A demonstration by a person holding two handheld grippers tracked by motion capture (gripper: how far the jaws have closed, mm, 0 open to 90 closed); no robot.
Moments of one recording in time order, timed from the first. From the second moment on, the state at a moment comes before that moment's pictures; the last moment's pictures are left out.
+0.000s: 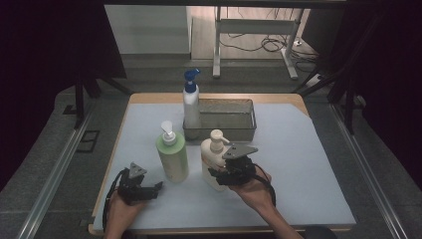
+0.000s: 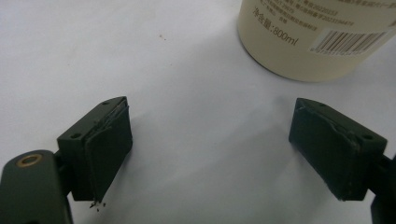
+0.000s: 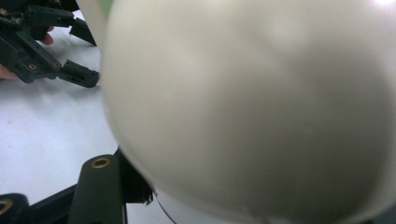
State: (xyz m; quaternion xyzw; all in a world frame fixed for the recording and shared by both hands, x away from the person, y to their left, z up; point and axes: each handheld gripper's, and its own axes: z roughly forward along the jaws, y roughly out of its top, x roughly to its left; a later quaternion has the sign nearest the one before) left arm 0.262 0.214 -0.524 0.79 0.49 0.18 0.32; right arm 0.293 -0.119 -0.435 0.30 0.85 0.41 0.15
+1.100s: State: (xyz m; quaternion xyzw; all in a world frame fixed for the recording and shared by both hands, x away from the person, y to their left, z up) left arm 0.262 0.214 -0.524 0.79 0.49 0.18 0.32; right arm 0.330 -0.128 -0.382 0.34 0.83 0.42 0.12
